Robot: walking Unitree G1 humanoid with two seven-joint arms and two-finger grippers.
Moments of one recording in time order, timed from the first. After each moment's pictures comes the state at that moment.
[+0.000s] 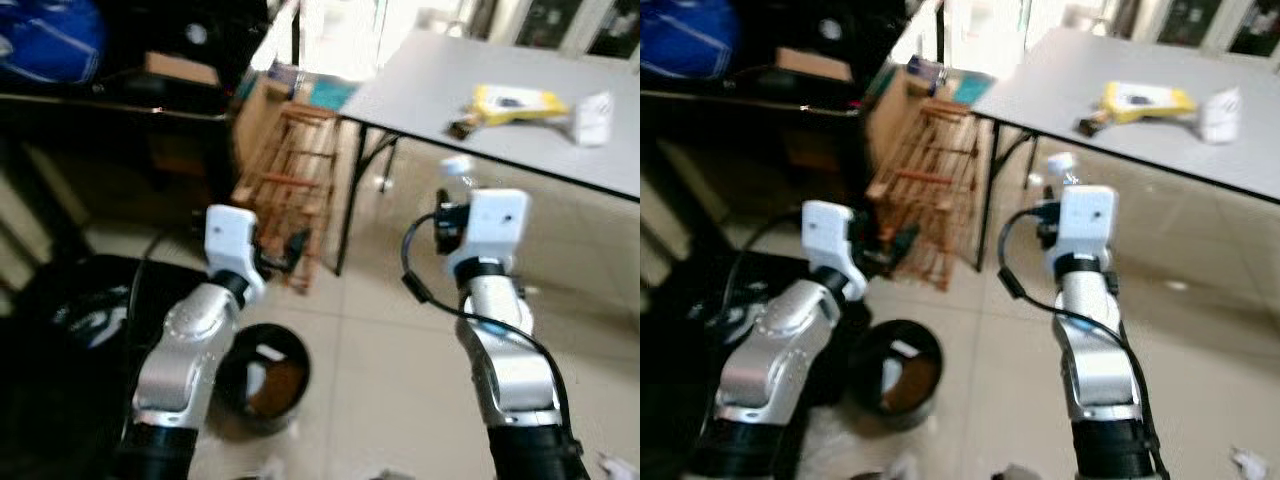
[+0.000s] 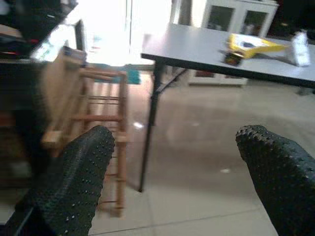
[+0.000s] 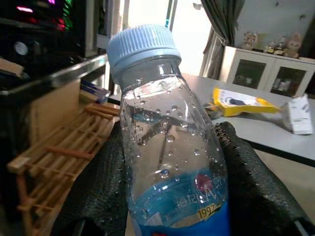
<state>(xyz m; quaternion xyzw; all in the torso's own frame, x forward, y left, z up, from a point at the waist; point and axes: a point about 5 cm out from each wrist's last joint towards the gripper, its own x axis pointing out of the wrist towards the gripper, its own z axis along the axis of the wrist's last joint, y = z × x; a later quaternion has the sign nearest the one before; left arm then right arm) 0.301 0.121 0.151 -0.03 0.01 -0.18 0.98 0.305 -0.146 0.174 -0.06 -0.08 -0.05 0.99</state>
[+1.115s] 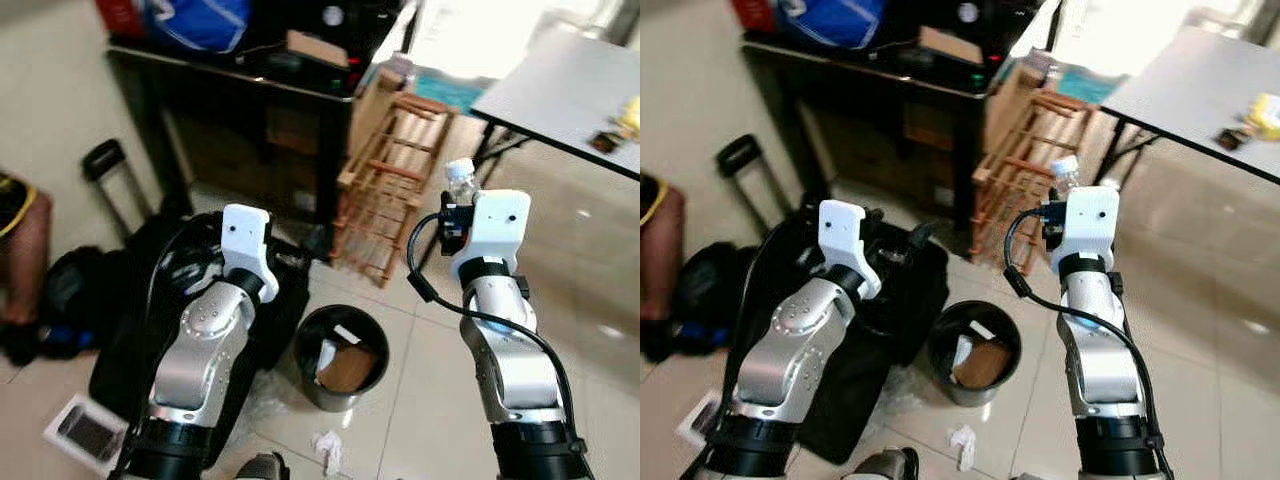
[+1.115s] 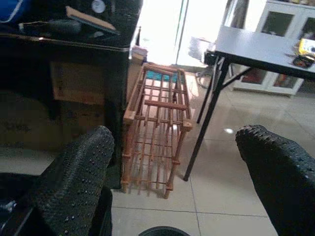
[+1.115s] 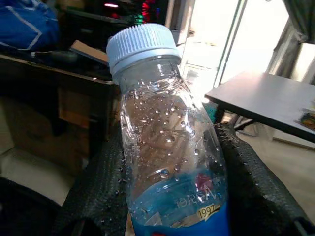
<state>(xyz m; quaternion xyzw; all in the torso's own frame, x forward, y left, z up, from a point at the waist) 0.302 0.107 0.151 -0.04 0.00 -0.20 0.98 0.306 -0.153 0.168 -0.05 -0.06 -0.05 1.00</state>
